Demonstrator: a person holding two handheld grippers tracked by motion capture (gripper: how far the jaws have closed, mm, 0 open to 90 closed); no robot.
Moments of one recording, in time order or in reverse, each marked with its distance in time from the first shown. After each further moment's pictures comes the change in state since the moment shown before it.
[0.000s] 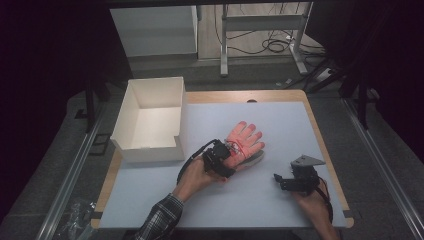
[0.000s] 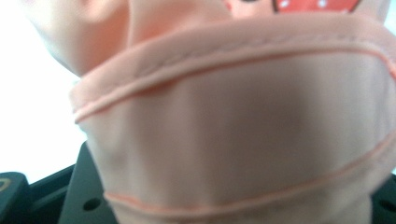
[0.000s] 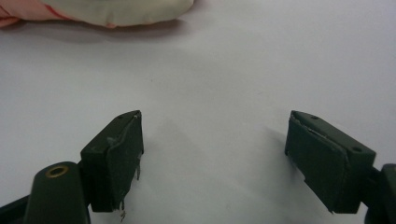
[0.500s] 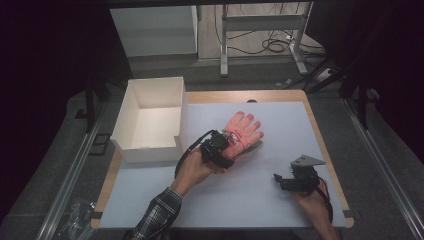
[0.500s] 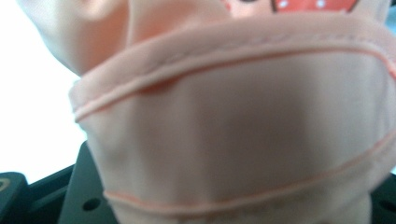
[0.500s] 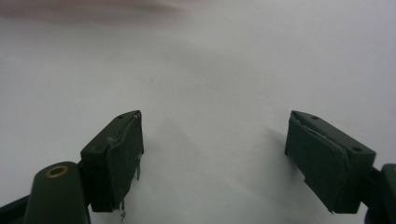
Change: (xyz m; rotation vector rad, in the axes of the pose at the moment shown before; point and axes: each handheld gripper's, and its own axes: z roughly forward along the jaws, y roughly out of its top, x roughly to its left) left arm 0.009 0.016 -0.030 -0.029 0.037 -0.025; right arm 0.000 0.000 0.000 0.000 -0.001 0.000
